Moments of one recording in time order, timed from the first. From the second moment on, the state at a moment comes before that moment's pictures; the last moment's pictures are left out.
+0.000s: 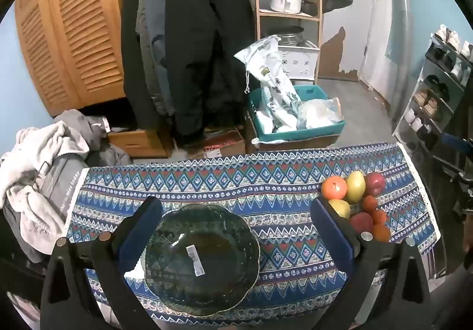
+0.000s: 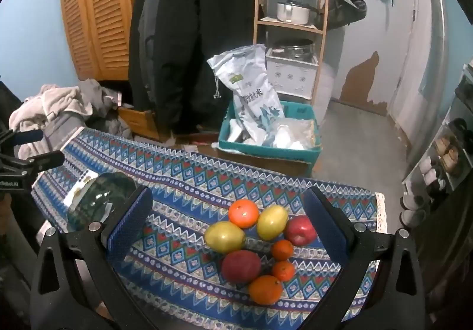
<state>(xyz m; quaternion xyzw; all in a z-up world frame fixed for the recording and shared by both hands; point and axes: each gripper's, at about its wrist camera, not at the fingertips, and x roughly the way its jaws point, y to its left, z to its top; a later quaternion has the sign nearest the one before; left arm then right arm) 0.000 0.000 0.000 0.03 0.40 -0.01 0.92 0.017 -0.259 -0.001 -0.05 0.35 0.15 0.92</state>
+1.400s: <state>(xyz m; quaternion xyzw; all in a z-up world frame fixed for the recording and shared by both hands) -0.005 -0.003 0.004 0.02 0.39 -0.02 0.92 0.020 -0.260 -0.005 -0.05 0.36 0.16 0.92</state>
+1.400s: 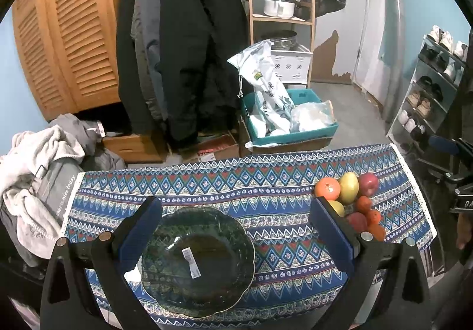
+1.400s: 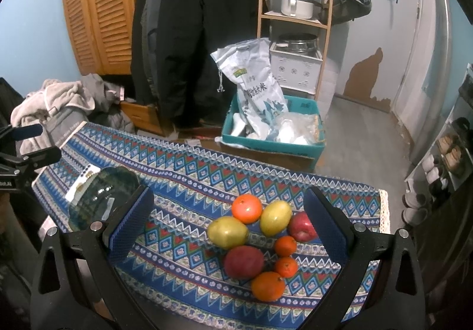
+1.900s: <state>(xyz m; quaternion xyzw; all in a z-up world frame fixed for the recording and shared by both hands) -0.006 -0.009 0.004 0.03 0.39 -0.03 0.92 0.019 -0.262 -0.005 -0.05 0.37 0.16 0.91</state>
